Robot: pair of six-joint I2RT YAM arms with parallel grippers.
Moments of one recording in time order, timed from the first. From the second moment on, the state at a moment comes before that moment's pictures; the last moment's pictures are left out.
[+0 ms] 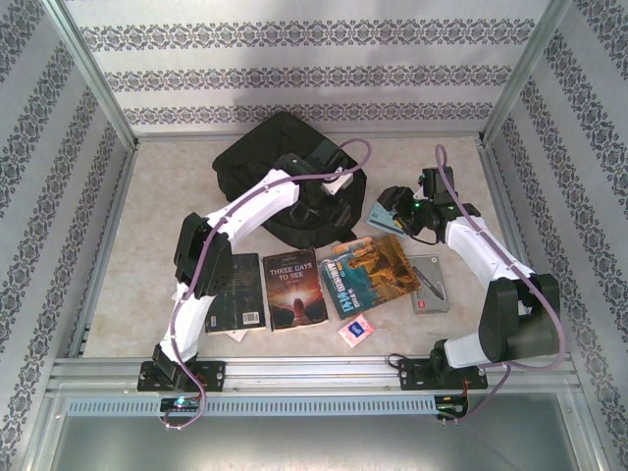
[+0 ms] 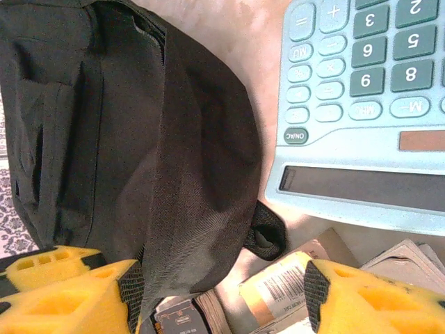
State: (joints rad) left arm -0.65 2.19 2.06 -1.02 0.10 -0.08; right arm 0.10 1.43 0.97 -0.38 -0.40 0.89
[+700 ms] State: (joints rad) left arm -0.60 2.22 2.08 -1.02 0.16 -0.08; right arm 0.15 1.46 0.99 -0.36 -0.42 0.88
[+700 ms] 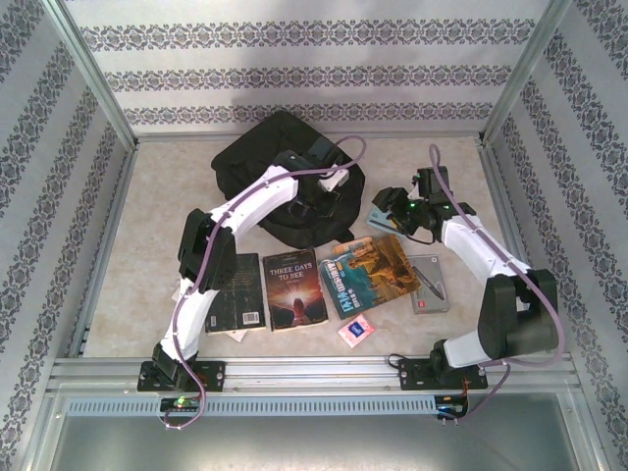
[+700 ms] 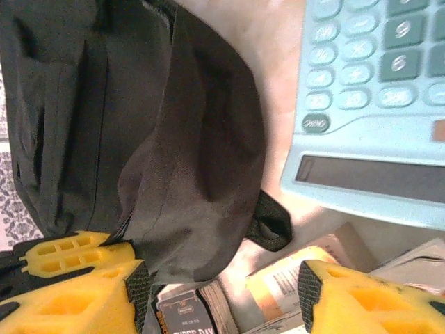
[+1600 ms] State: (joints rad) left arm -0.52 2.13 1.87 -0.86 0.41 -0.17; right arm 0.29 1.78 1.18 -0.24 -0.45 0.99
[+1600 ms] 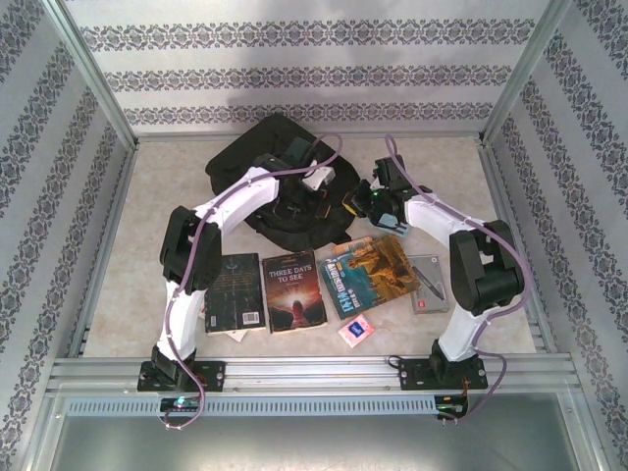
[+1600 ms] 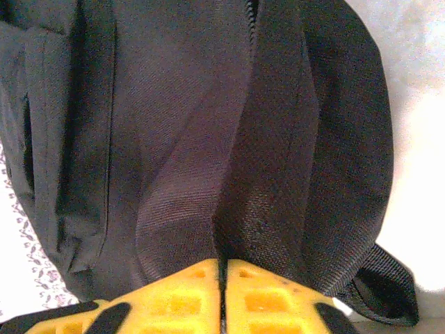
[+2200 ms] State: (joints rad) left arm -0.47 2.10 1.84 -0.82 0.53 -0.25; right arm 0.29 1.81 1.17 -0.24 -0.46 0.94
